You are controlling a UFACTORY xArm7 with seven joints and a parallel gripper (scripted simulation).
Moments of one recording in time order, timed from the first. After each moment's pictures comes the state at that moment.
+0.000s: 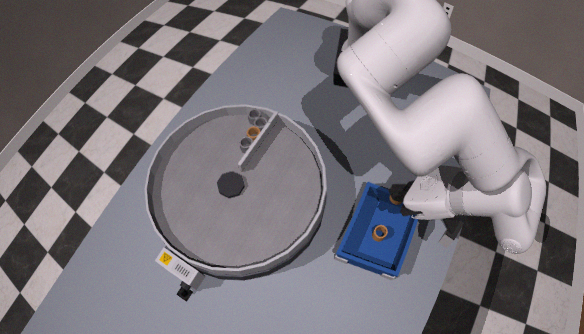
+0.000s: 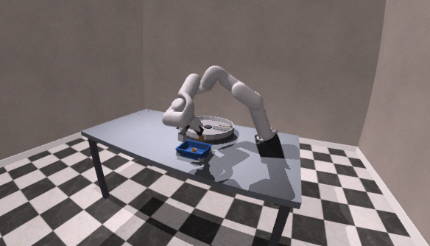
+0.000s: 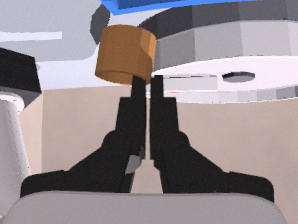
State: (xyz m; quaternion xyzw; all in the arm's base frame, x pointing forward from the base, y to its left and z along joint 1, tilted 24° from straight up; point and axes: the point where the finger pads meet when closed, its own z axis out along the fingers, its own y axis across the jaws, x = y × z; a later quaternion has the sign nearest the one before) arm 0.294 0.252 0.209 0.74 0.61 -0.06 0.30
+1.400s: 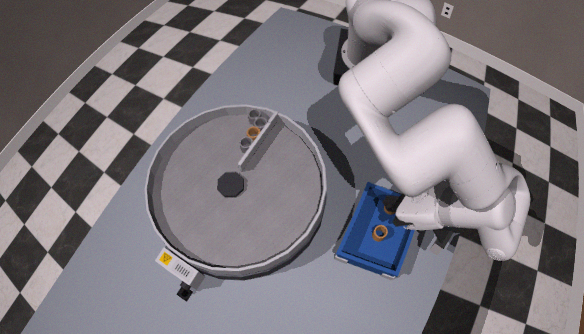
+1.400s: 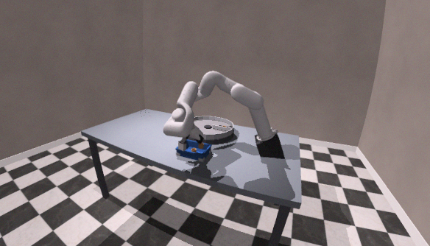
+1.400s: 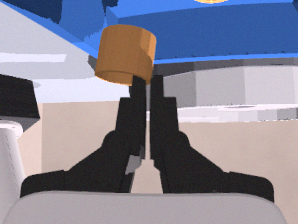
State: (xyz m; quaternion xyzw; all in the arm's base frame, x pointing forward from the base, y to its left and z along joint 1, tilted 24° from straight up) arm 0.315 0.260 0.160 0.74 0.61 -0.06 0.30
